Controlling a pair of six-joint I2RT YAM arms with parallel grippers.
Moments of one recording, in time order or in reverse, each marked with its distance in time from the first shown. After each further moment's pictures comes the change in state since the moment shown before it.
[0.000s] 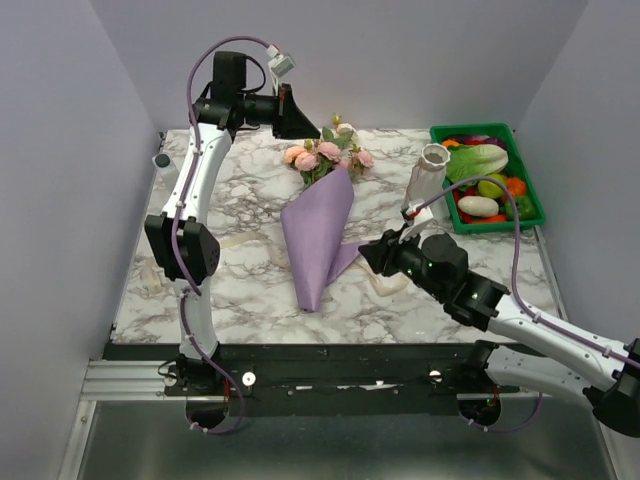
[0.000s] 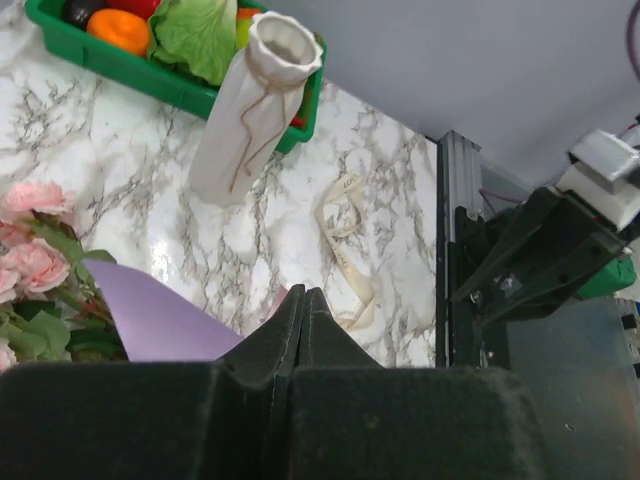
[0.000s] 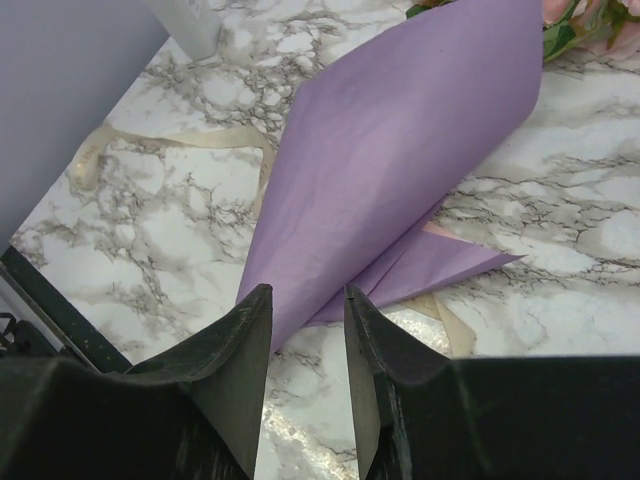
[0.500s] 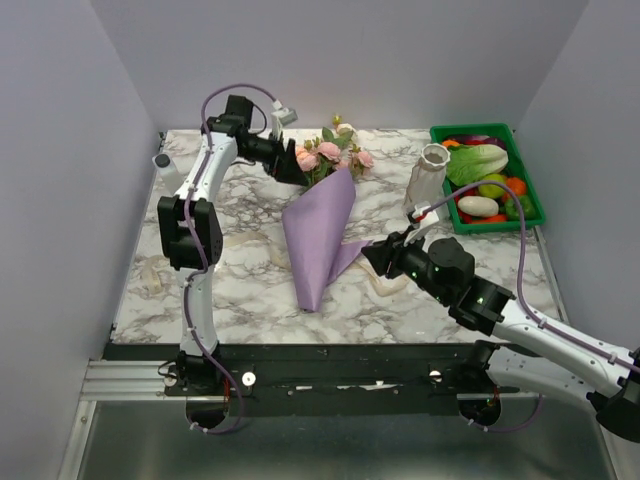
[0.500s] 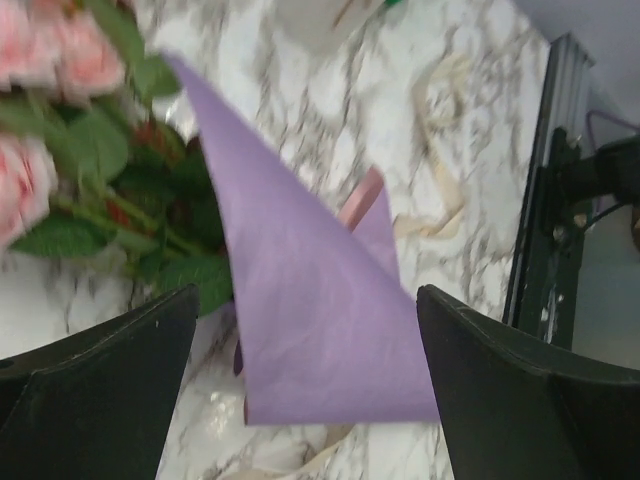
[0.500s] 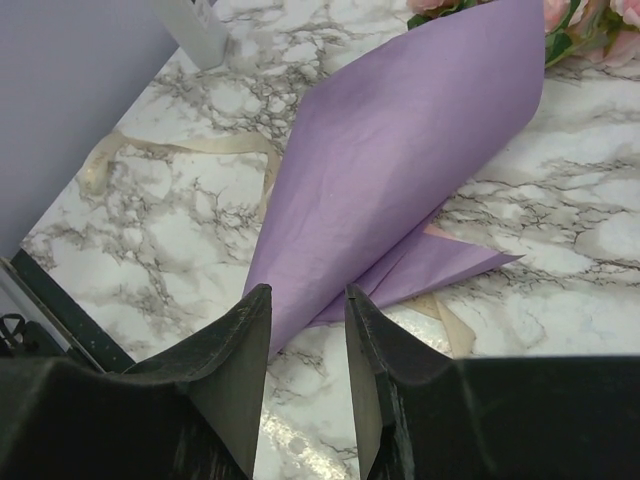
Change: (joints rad) left arm 0.042 0.081 -0.130 -0.217 -0.167 0.329; right arm 0.000 -0.055 -0.031 0.007 0.000 0.002
